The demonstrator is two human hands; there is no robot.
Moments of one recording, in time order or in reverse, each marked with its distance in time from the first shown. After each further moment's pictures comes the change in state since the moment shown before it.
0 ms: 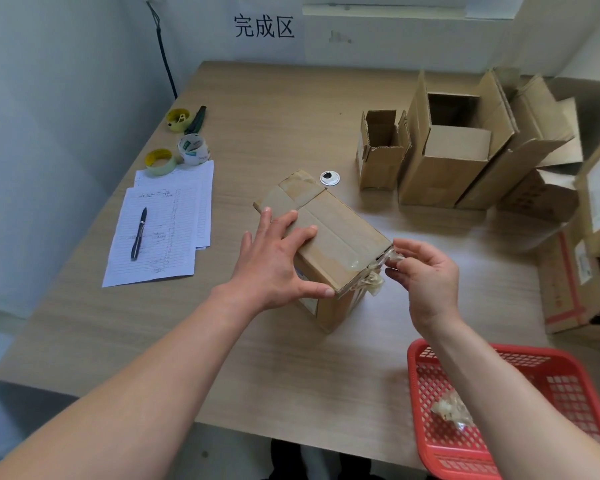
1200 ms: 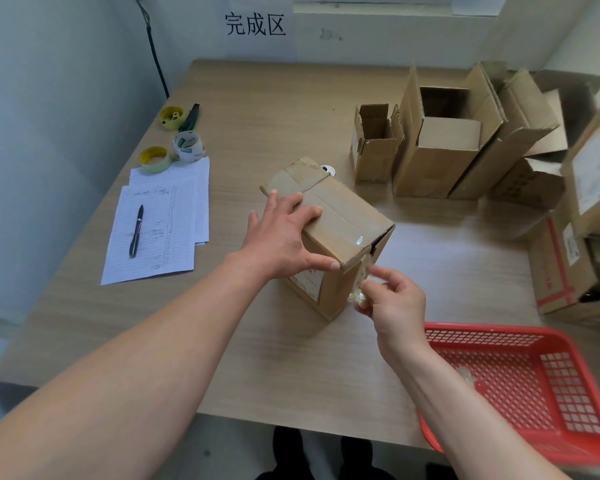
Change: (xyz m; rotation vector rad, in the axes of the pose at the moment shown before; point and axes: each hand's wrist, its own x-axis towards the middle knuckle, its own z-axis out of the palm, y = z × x) left_hand 0.019 0.005 -0.010 0.017 -0.009 0.029; right_hand -0.062 0.031 0.024 -0.059 0.067 0.179
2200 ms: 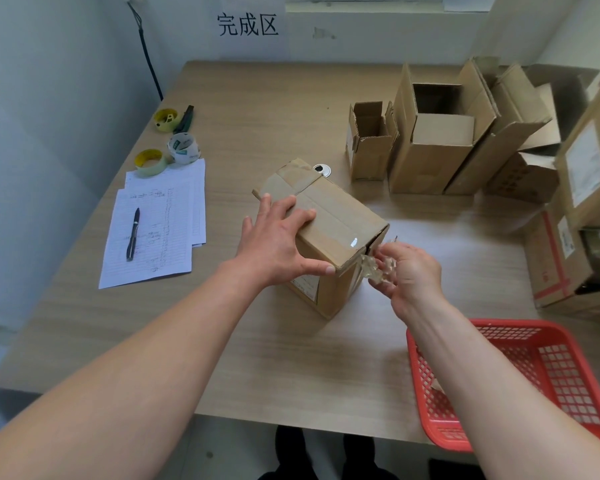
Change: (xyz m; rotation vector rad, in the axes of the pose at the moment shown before) left_hand -0.007 -0.005 0.007 0.009 0.019 0.003; right_hand 0.039 -0.037 -0.008 0.243 0.050 0.204
